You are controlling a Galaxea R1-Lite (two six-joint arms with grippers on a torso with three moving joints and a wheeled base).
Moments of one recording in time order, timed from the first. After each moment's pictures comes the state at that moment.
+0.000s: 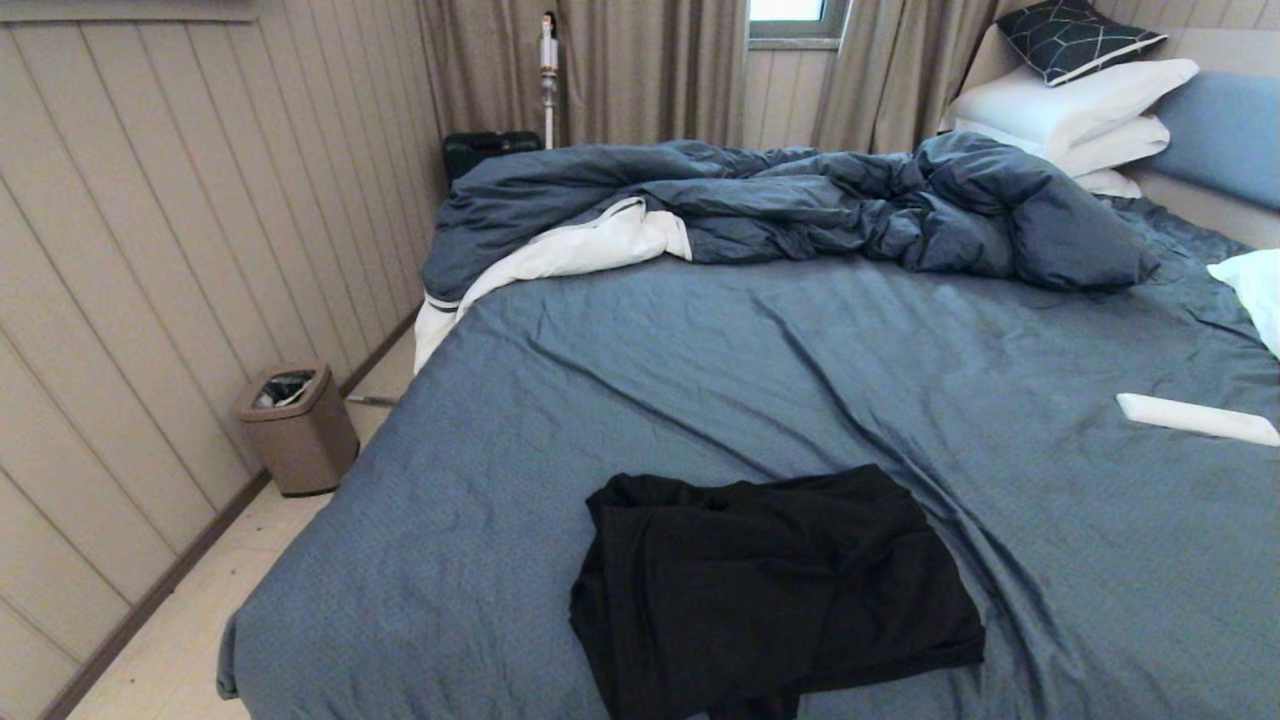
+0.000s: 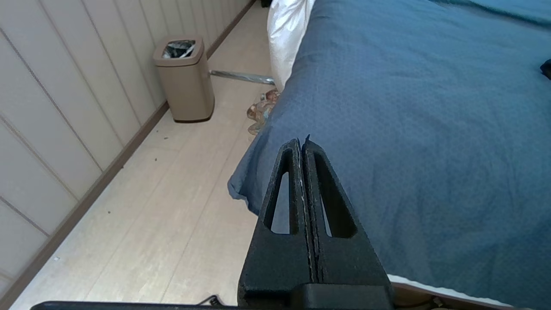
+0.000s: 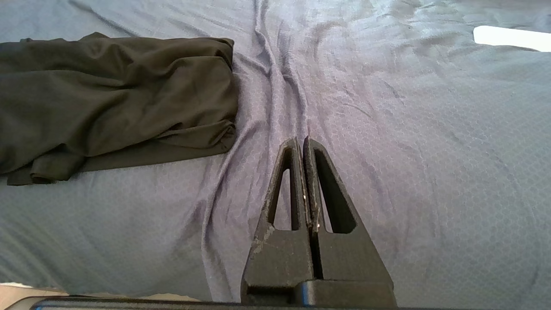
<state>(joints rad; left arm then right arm) 0.01 0.00 0.00 0.15 0.08 0.01 -0.01 0.00 0.00 -0.02 0.01 0.01</state>
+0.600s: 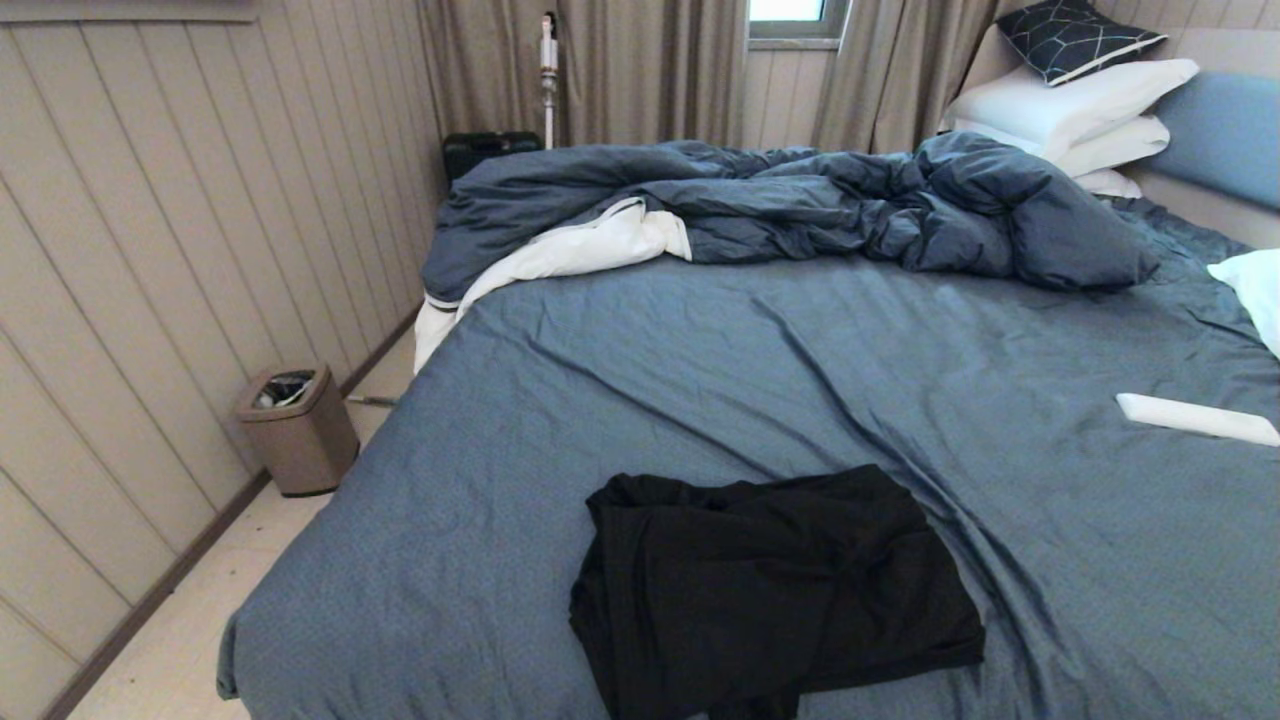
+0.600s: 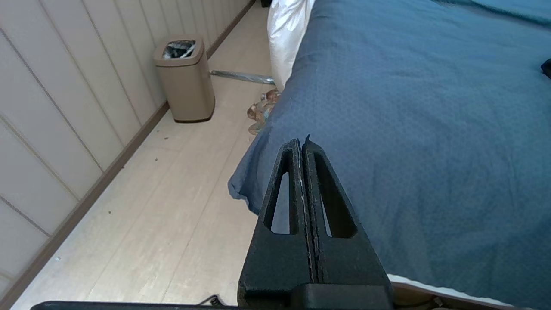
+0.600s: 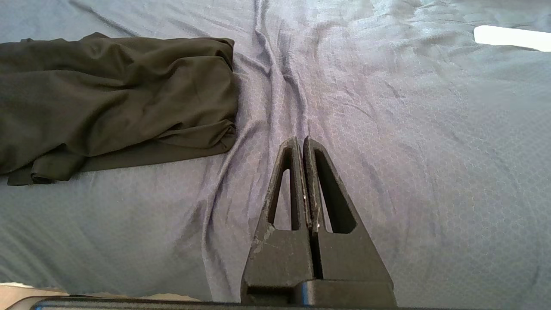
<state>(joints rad) 0.01 0.00 0.00 0.16 0.08 0.01 -0.01 0.00 0.00 -0.02 0.01 0.02</state>
